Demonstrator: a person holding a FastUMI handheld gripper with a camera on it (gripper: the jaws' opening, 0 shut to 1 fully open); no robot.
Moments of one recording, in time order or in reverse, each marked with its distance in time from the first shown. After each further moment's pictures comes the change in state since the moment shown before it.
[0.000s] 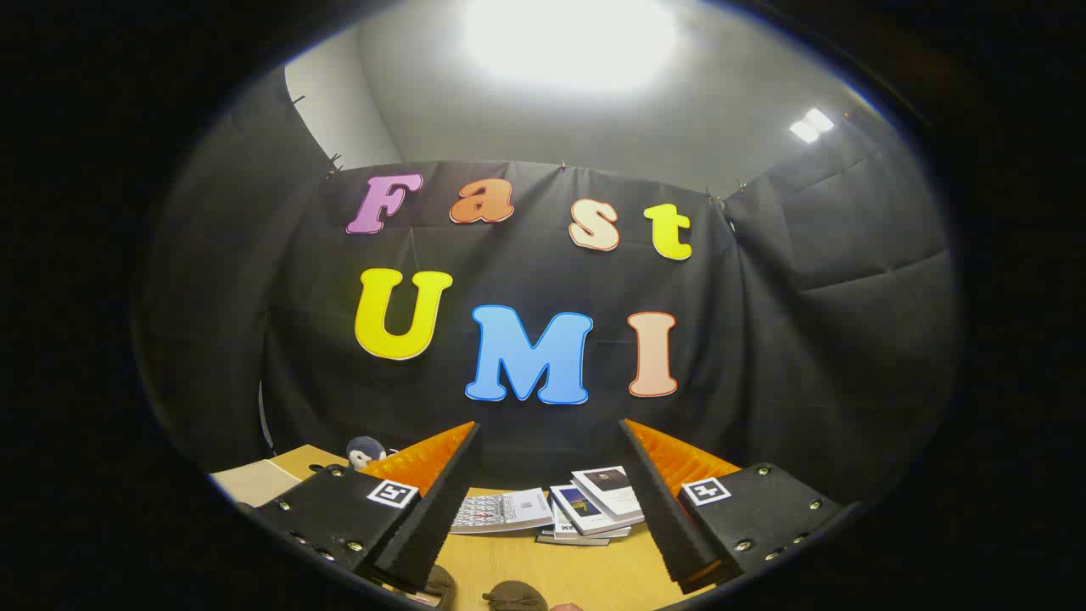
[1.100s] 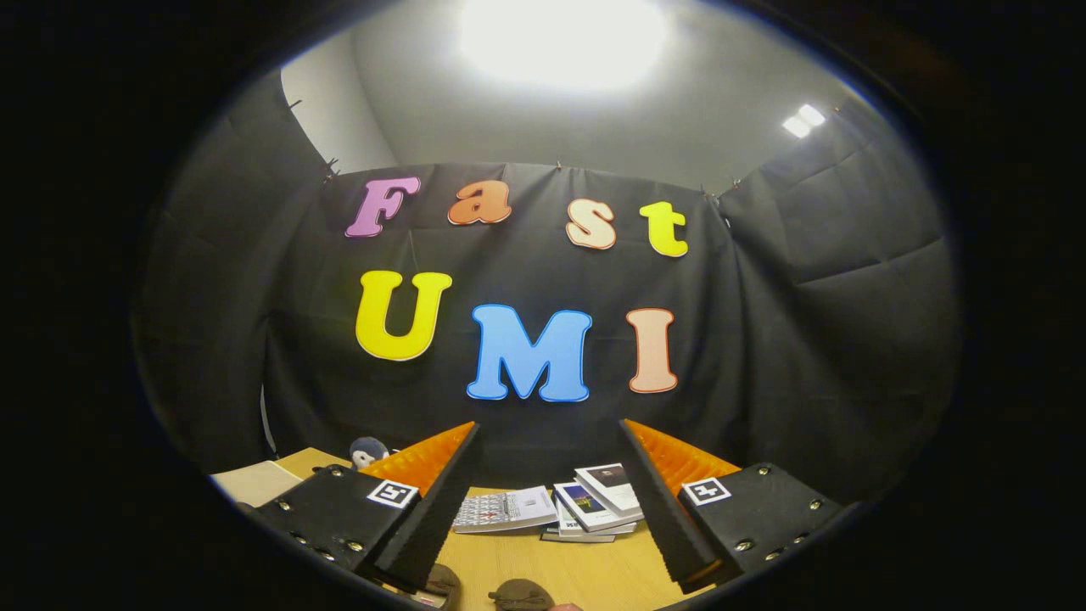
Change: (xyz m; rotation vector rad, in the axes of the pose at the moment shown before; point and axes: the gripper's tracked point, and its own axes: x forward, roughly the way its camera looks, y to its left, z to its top) arm -0.013 -0.001 -0.009 0.023 -0.005 -0.011
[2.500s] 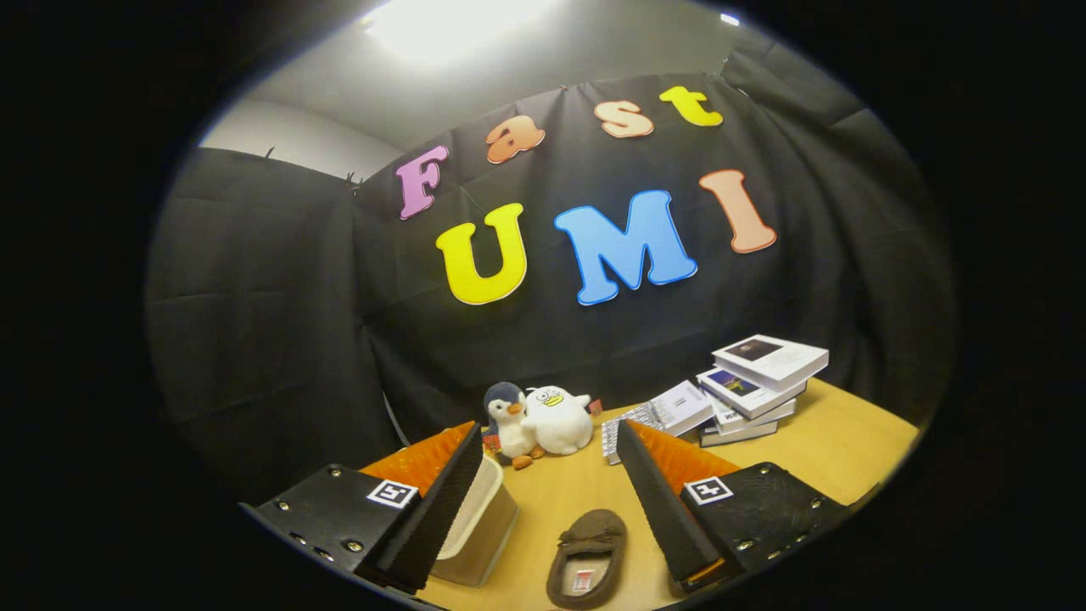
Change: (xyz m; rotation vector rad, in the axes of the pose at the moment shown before) arm -0.041 0.143 -0.123 0.398 0.282 0.361
